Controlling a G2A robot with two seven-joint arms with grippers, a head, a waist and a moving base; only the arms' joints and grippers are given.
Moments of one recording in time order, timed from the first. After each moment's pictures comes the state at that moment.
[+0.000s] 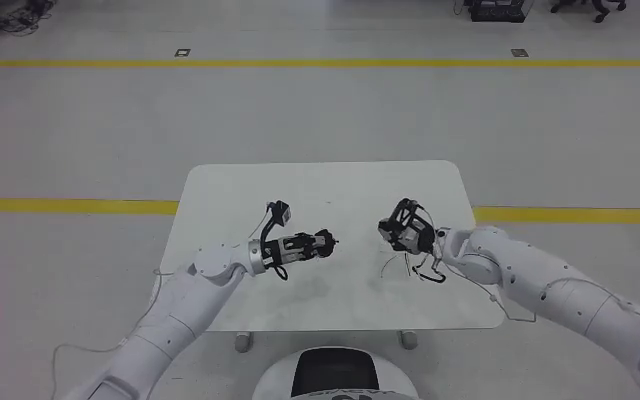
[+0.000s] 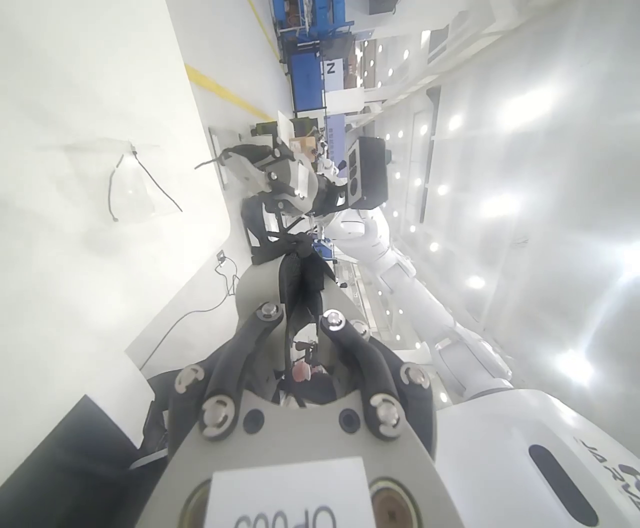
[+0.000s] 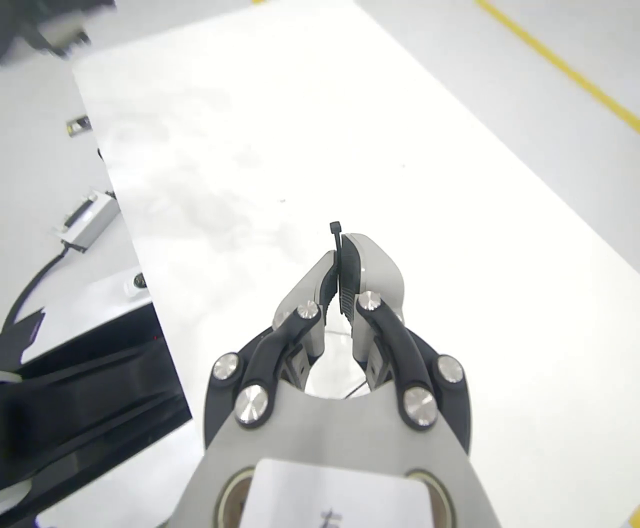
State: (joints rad) left arm 1.21 -1.13 -0.93 -1.25 -0.53 -0.32 -0.93; right arm -0.77 -0.70 0.19 -1.42 -0.67 -0.34 -0.10
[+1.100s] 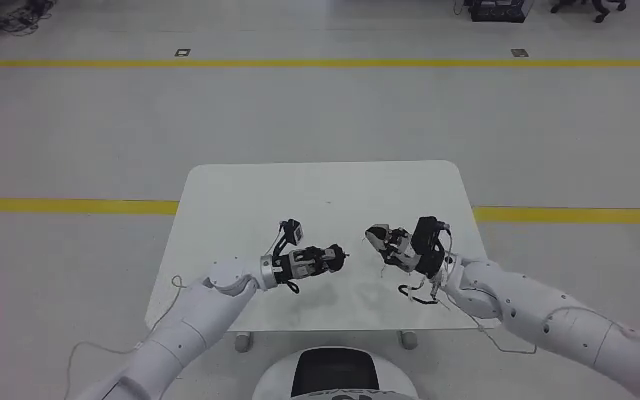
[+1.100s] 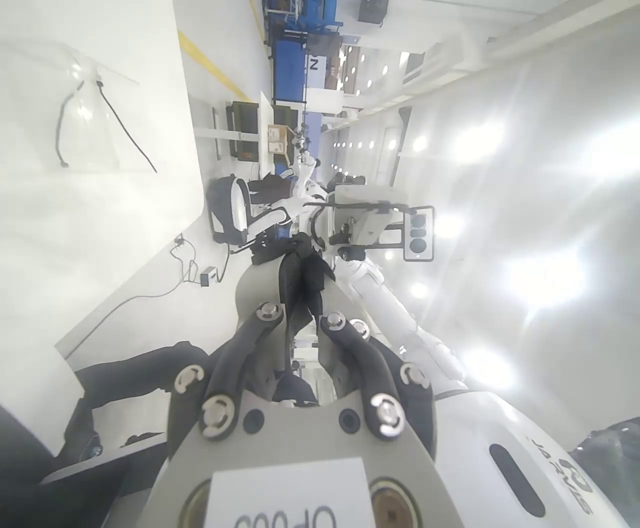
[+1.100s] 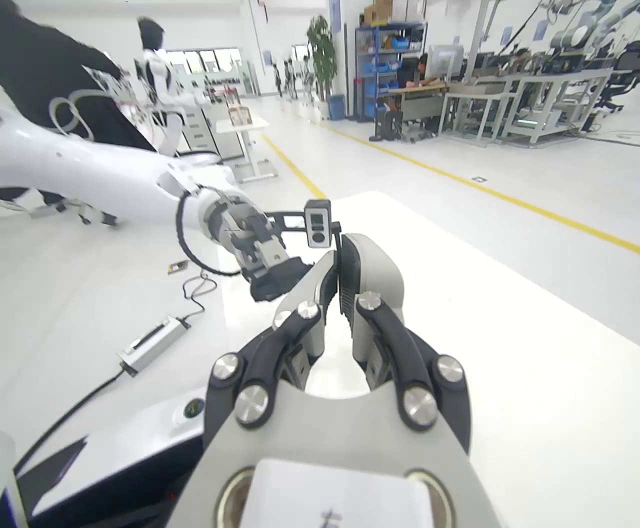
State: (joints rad) left arm 1.21 -1.17 -0.82 -1.16 -0.70 -0.31 -0.94; right arm -0.90 -0.66 0.18 -1.54 -0.70 -0.34 -0.65
